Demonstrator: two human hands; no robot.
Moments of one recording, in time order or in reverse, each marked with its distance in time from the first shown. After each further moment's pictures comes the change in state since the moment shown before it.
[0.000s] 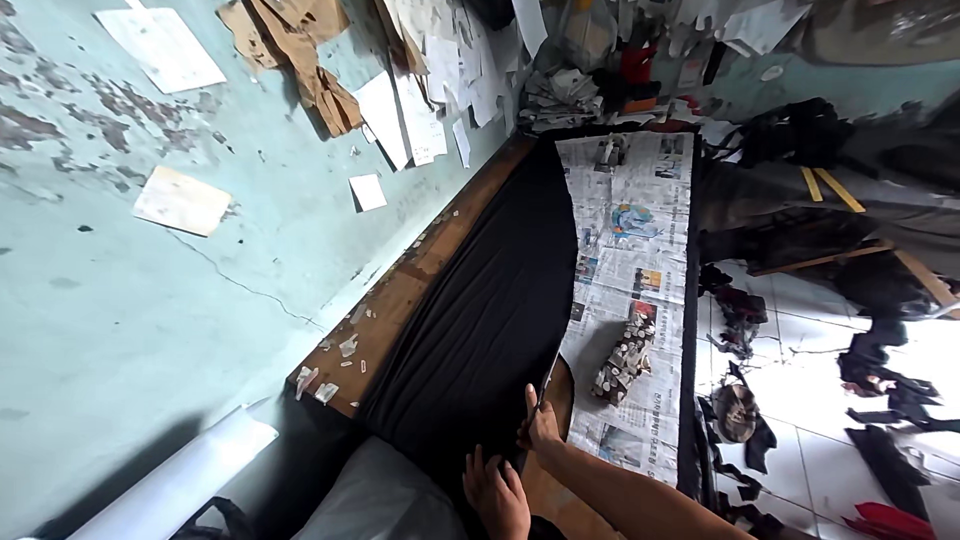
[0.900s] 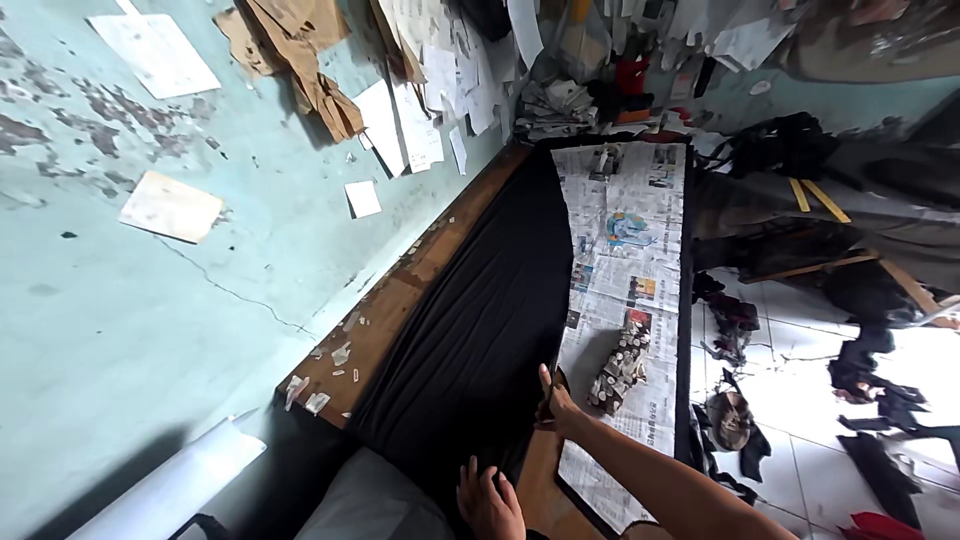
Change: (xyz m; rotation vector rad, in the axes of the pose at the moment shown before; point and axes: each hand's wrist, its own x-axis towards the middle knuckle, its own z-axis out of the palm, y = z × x) left_hand 0.000 0.000 -0.002 -0.003 -0.024 -0.001; right_hand 0.039 -0.059 -0.040 -0.138 -0.090 0.061
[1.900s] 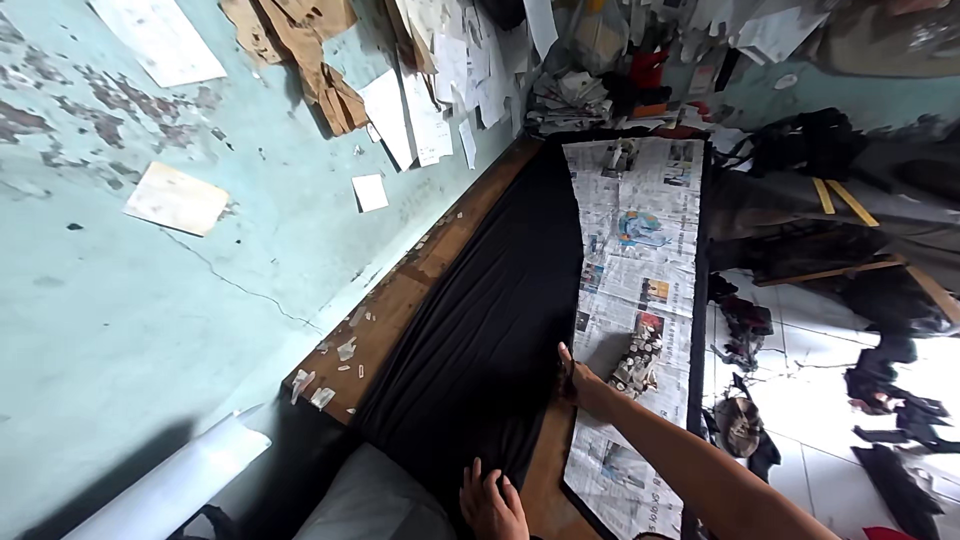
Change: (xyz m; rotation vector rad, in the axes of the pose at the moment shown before) left_hand 0.000 0.000 0.000 0.014 0.002 -0.016; right_hand 0.036 -0.051 -0.033 -0.069 -0.030 -0.011
